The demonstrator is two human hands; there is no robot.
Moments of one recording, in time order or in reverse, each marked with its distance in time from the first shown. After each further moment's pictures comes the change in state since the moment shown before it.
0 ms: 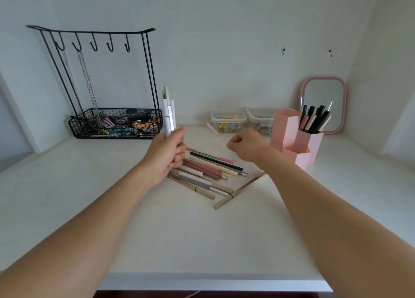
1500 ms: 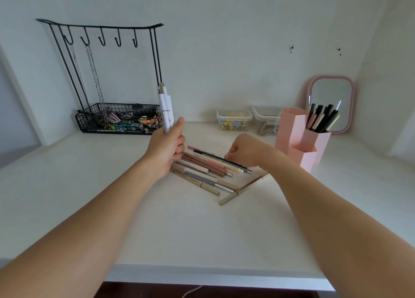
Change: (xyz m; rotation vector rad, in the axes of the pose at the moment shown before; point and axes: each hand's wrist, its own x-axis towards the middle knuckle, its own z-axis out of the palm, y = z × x) left_hand 0.002 0.002 -0.005 -0.101 0.134 0.006; right_hand -0.026 -0.023 0.000 -0.341 -0.229 -0.093
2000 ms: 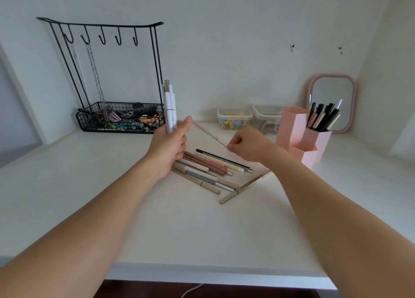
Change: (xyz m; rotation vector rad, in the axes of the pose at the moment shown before) left_hand -0.003 -0.002 0.002 0.054 -0.044 0.056; right_hand 0.009 0.009 -0.001 0.137 0.134 -0.045
